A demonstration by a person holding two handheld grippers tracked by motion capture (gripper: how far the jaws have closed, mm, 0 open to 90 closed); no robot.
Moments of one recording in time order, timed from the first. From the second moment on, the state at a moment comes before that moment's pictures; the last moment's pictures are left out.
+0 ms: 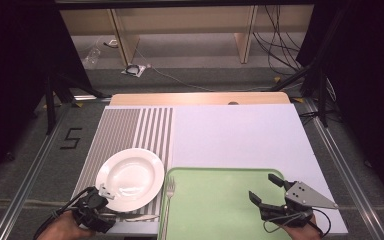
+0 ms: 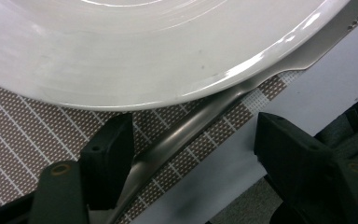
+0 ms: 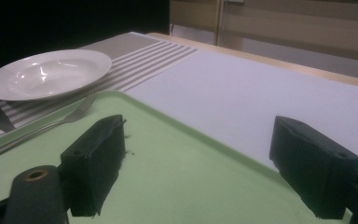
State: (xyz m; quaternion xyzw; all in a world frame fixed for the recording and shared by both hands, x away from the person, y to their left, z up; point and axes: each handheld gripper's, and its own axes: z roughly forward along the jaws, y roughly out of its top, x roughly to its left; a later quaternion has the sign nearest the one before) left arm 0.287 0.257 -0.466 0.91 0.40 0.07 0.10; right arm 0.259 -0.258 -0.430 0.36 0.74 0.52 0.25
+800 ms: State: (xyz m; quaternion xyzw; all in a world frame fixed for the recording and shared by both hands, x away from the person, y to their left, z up) left arm 0.294 0.252 -0.463 0.92 0.38 0.05 0.06; right arm 0.259 -0.258 -0.430 0.36 0.74 0.52 0.25
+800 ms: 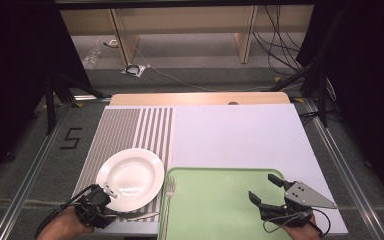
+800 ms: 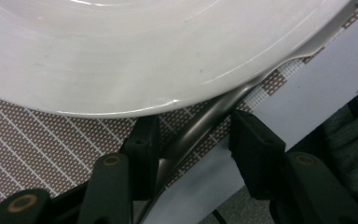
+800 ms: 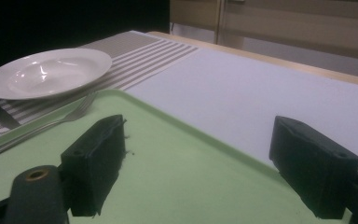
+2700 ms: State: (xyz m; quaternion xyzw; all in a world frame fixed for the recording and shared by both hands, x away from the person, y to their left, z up) left arm 0.275 0.242 -0.457 0.96 0.27 0.00 0.09; right arm 0.259 -0.258 -0.430 0.36 0.74 0.52 0.25
